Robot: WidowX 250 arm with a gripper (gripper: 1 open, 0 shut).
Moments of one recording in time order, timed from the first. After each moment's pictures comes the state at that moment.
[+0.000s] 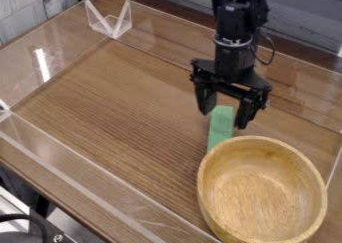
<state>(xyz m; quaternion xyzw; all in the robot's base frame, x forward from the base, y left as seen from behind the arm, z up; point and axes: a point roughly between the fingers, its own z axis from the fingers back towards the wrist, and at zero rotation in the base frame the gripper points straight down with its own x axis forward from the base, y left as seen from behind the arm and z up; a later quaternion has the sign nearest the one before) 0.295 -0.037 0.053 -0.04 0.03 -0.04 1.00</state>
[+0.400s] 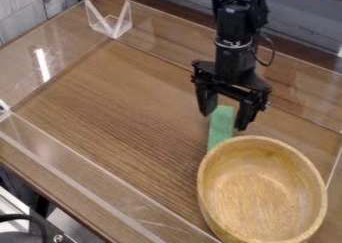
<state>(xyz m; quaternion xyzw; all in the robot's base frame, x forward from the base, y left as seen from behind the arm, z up) 0.296 -0.035 0.048 -0.04 0.03 -0.04 1.00</state>
